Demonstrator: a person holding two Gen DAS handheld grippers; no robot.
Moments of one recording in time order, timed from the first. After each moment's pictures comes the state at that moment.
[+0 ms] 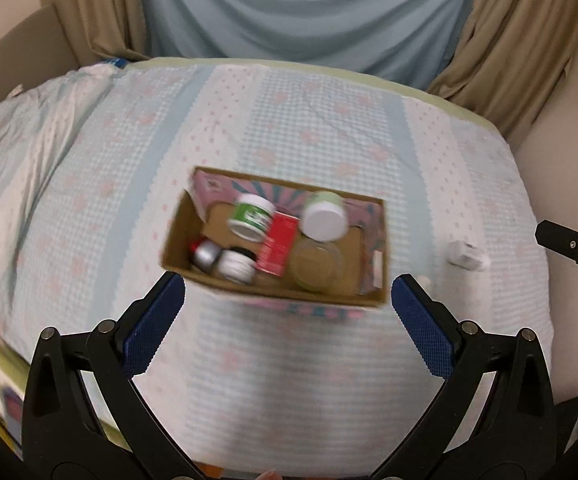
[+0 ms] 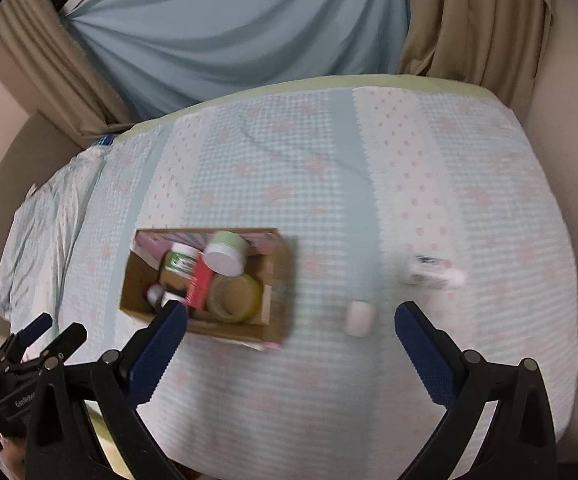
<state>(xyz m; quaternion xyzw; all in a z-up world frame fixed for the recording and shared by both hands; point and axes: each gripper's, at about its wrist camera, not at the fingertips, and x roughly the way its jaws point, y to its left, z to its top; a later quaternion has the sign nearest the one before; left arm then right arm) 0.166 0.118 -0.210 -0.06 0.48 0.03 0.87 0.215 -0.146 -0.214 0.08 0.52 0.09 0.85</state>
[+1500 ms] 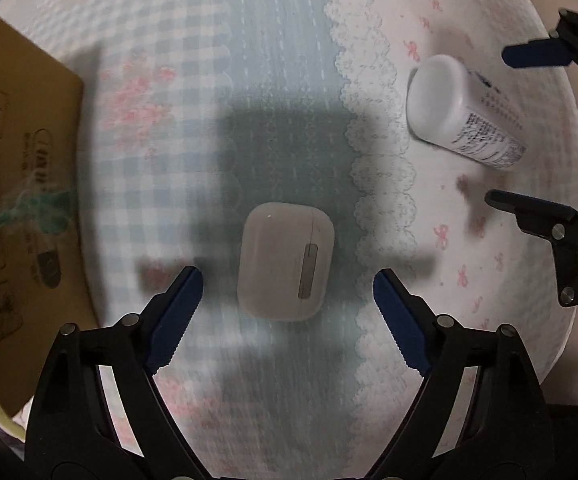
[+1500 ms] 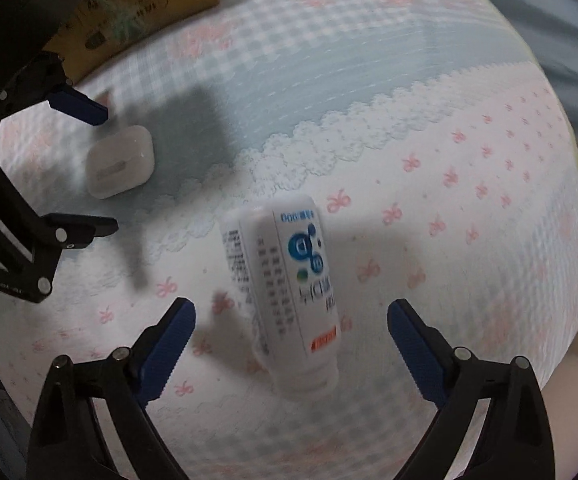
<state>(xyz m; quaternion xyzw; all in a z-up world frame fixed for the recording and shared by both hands) 0.297 -0.154 -0.520 0.01 0.70 -0.08 0.71 0.327 -0.245 -0.488 -0.39 0.57 0.34 0.64</state>
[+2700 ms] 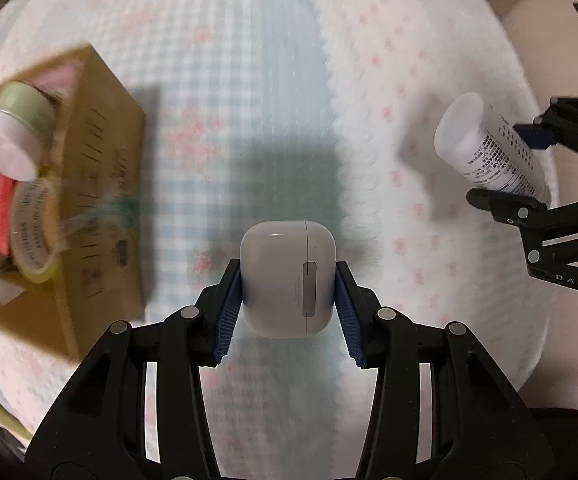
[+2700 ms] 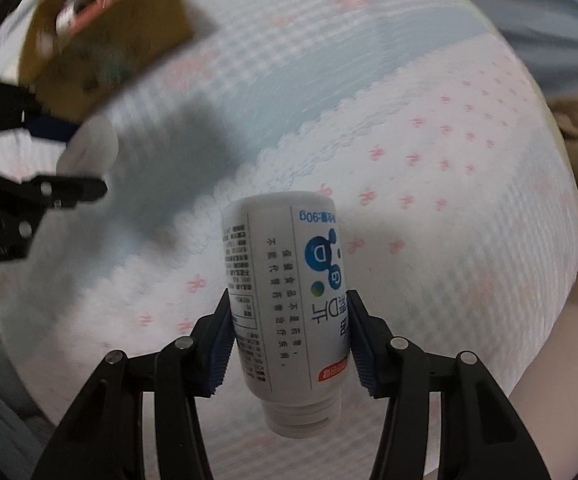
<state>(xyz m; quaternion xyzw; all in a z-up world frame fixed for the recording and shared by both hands) 0.308 -0.078 -0.412 -0.03 0.65 -0.08 0.75 0.313 -0.250 -0.420 -0.33 0.60 0.28 0.67</state>
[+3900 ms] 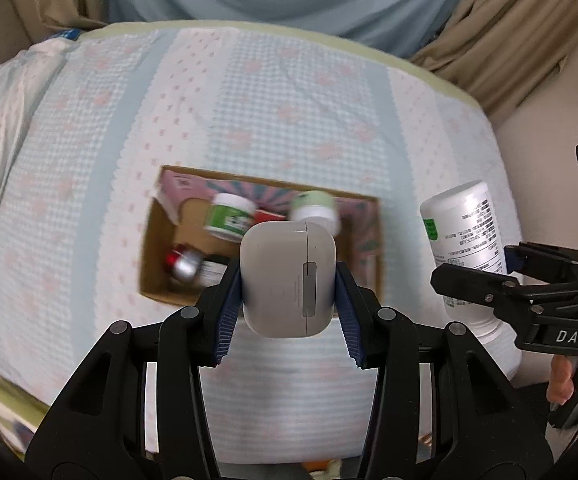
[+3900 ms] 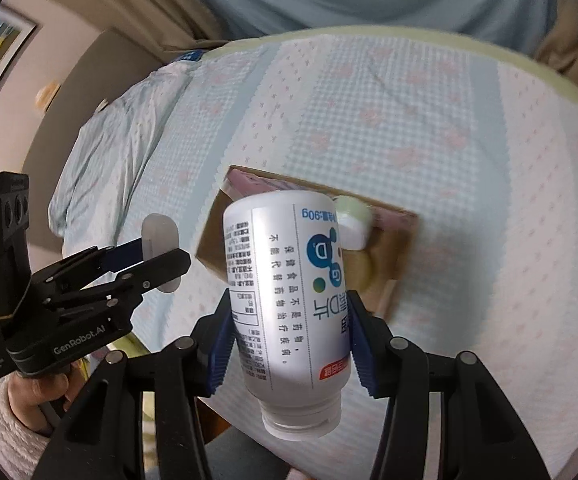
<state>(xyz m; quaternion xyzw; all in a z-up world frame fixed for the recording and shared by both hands) 0.266 0.185 -0.230 -0.08 0.56 -0.06 0.82 0.283 -0.018 -0.245 0.06 0.61 0.26 0.75</state>
